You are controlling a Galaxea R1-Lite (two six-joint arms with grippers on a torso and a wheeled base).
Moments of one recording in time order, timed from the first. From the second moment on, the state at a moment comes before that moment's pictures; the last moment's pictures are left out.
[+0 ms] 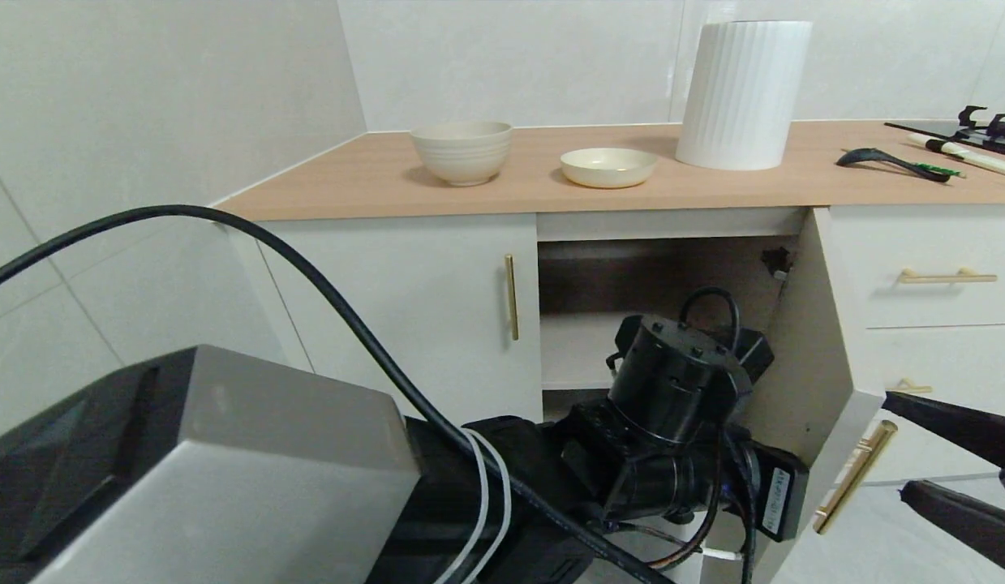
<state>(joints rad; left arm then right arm) -1.06 2.18 -1.37 -0.45 -0.27 -0.34 0.41 1.01 -0.22 -0.87 0.55 0.25</state>
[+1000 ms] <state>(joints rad) -0.97 2.03 -1.23 -0.47 -0.22 -0.34 0.40 0.79 -0.45 -0.35 0.69 0.25</state>
